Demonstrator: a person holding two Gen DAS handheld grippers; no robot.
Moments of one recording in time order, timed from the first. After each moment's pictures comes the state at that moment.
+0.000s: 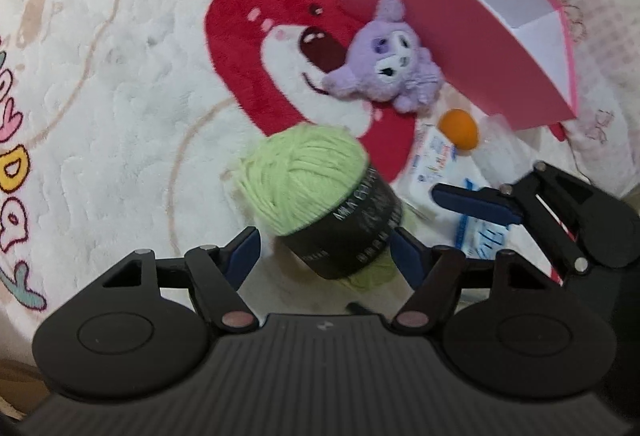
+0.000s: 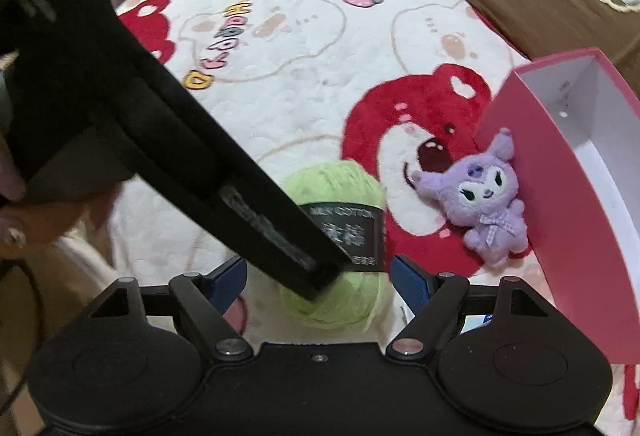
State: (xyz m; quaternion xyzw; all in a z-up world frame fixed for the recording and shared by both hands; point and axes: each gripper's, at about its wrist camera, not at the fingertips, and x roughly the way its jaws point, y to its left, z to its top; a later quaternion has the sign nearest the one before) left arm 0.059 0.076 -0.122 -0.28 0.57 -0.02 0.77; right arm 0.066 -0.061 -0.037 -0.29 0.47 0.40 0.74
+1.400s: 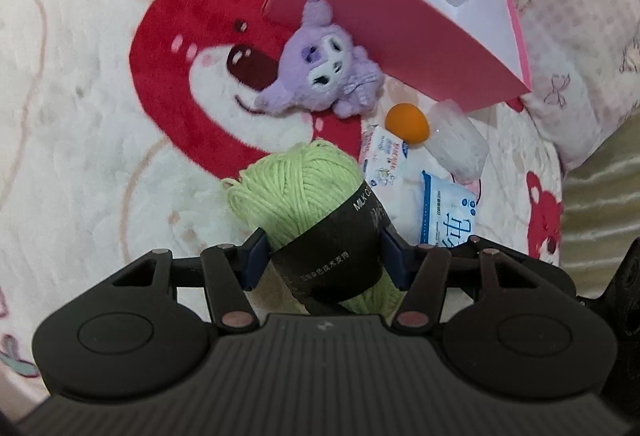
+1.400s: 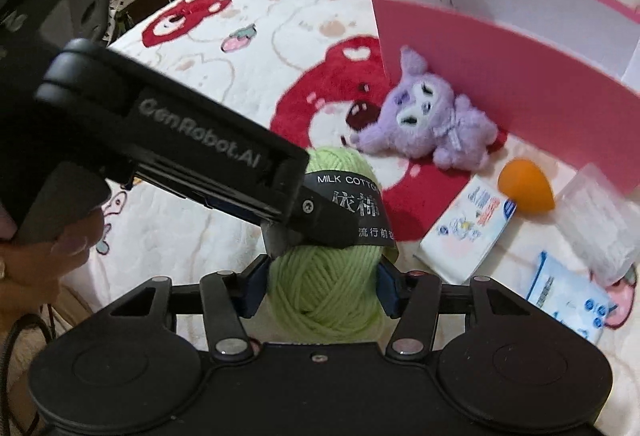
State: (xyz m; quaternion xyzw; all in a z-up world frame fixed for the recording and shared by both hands) left arm 0.080 0.064 -0.107 -0.23 0.56 -0.12 0.79; right arm 0.056 -0.102 -0.064 -0.05 0.47 0.27 0.84
